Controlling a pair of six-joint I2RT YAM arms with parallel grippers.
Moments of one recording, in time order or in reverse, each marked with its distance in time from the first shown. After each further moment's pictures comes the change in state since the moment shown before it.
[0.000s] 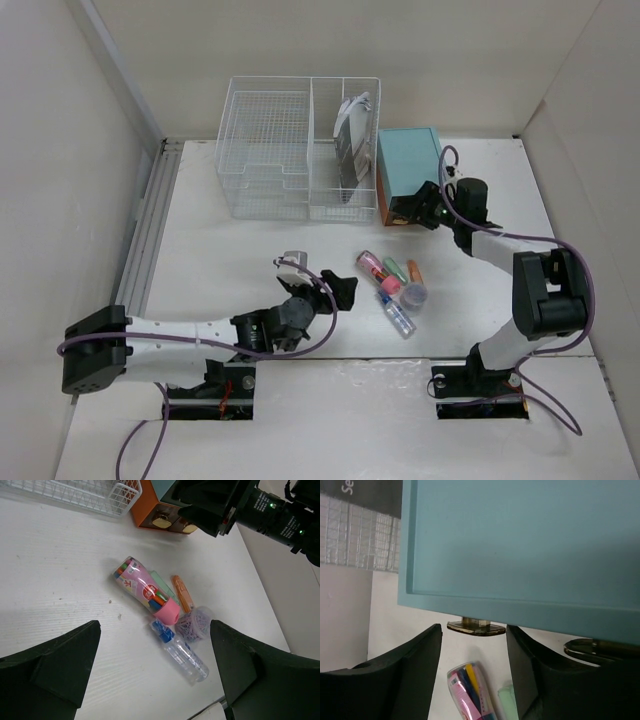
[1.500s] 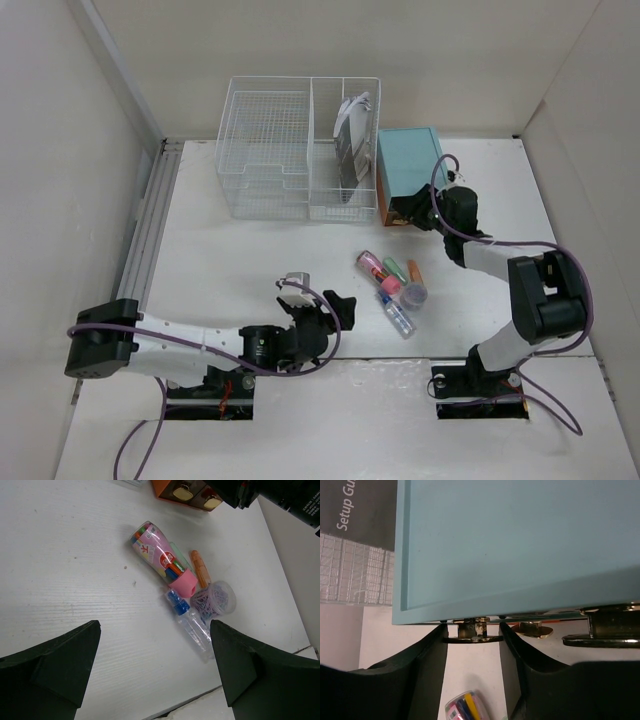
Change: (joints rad) left arm -0.188 0.045 0.006 -0.197 -0.204 -0.221; right arm 0.089 -0.017 -0.092 0.179 0.283 0.097
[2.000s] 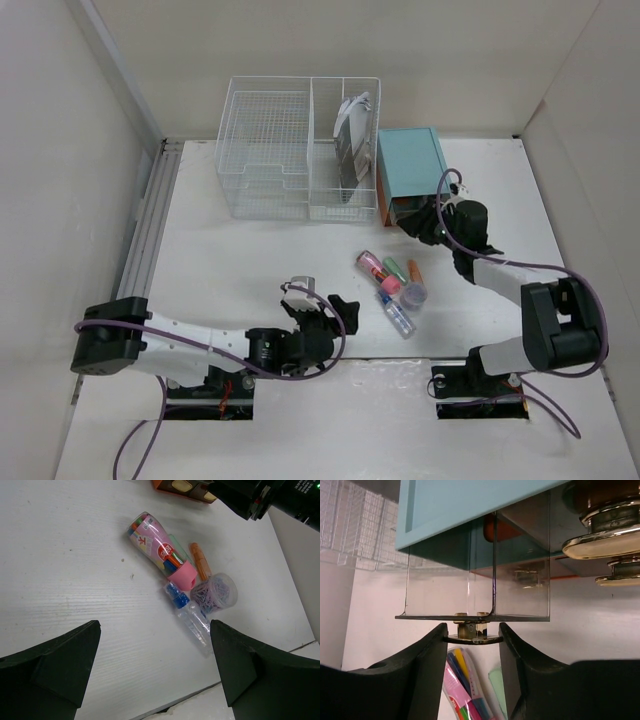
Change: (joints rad) left arm -0.032 0.047 0.019 -0.007 -0.019 -0.022; right arm -0.026 -0.169 -0.136 -0.079 -0.085 -0.111
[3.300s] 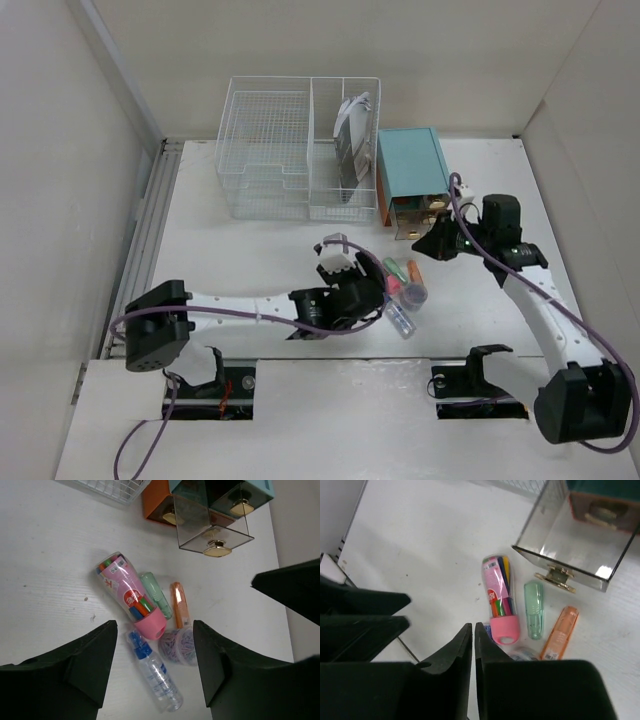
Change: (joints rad) left arm 0.198 0.298 0.438 -0.231 0.096 -0.079; right arm -0.064 -0.361 0.196 -0.805 -0.368 -0.465
